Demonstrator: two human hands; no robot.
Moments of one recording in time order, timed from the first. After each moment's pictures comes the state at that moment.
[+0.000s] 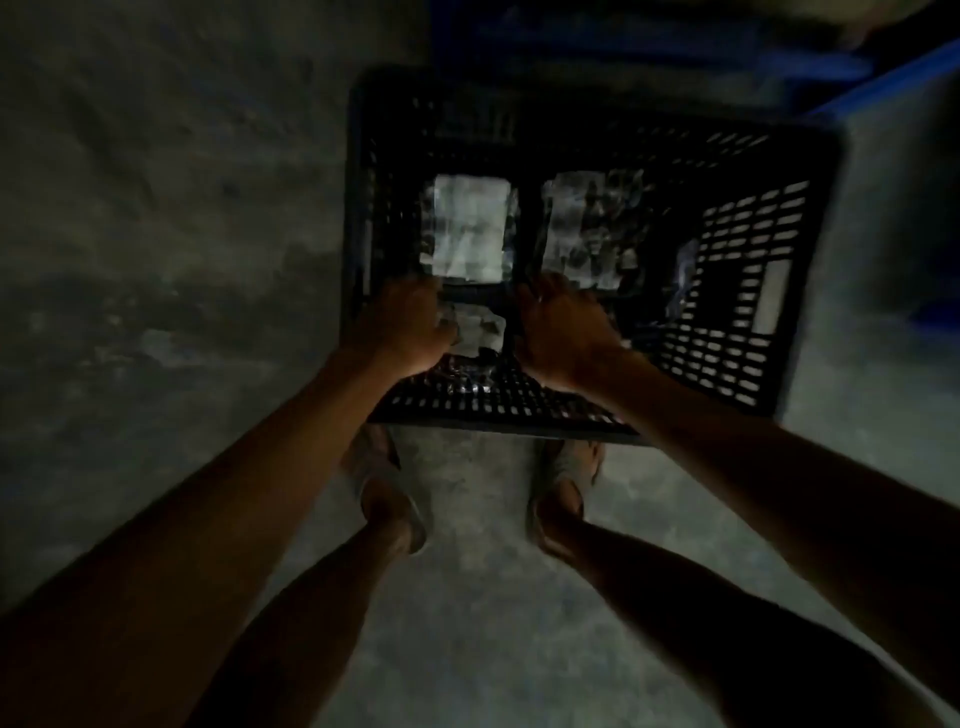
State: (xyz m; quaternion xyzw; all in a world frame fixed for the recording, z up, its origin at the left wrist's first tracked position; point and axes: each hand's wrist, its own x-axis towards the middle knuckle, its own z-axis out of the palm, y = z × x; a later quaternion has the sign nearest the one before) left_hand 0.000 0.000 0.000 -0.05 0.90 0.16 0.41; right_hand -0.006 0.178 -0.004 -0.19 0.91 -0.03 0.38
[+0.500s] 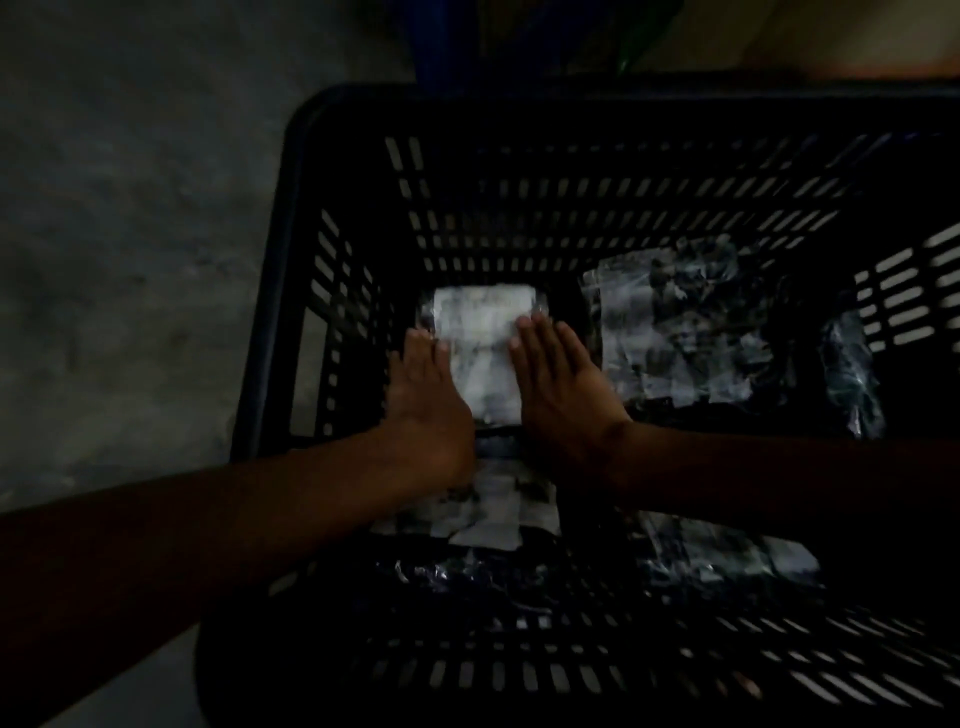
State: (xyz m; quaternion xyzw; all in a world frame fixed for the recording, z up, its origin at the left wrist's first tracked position) left_hand -0.043 0.012 -0.174 0.06 0.90 -0.20 0.39; right_hand -0.043 0.151 -0.189 -0.28 0.91 0.23 0.18
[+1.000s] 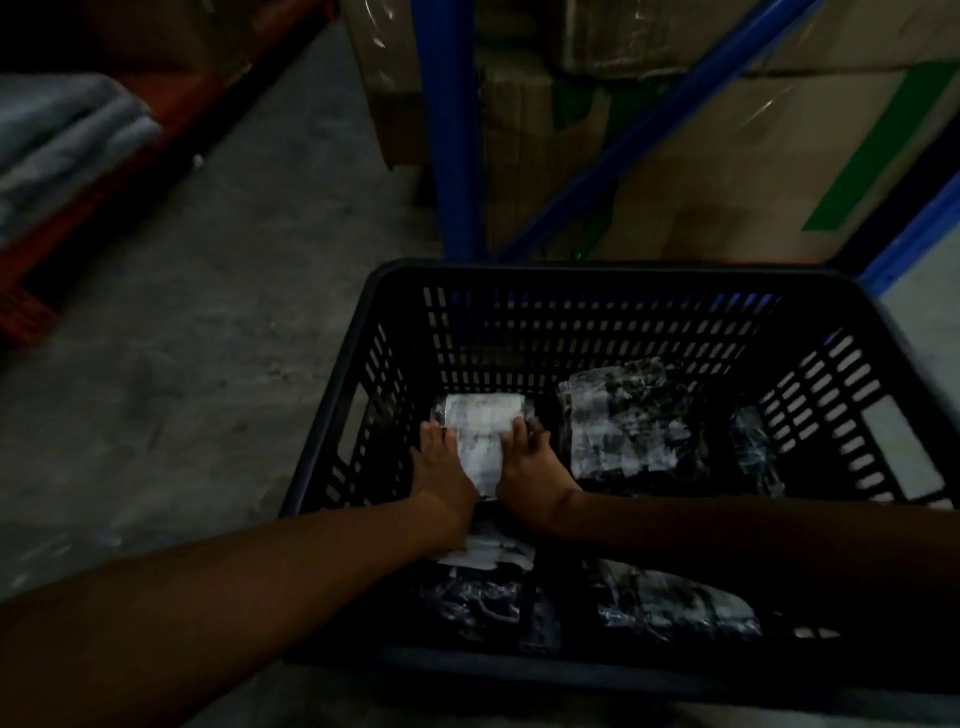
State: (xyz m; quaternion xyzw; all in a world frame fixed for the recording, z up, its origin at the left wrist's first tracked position) left_hand -0.033 0.025 -0.194 -0.05 0.95 -0.10 0.30; right_hand -0.035 0.143 -0.188 -0.29 0.92 0.19 0.19
